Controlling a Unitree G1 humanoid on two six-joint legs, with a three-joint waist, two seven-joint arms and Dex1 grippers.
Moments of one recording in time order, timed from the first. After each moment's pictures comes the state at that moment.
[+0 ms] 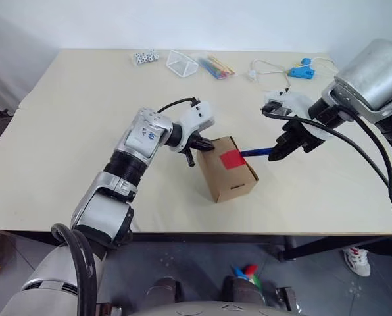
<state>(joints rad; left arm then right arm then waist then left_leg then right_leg) -1.17 0.28 -0.31 0.68 0.05 0.49 -0.98 -1.63 -0.94 0.98 0.20 0.59 1.61 1.14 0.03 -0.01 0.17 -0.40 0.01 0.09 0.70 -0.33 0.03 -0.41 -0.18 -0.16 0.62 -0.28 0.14</state>
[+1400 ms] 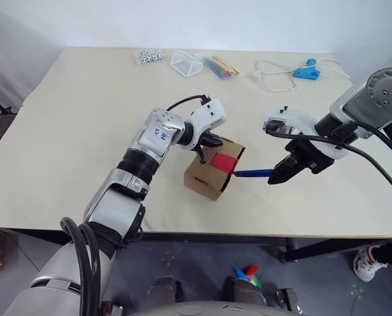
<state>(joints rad) -1.22 0.21 -0.30 0.79 0.08 0.42 -0.89 -1.69 -1.11 1.06 0.02 1.17 1.60 0.85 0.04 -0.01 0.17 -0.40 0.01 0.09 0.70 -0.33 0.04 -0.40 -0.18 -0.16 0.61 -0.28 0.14</state>
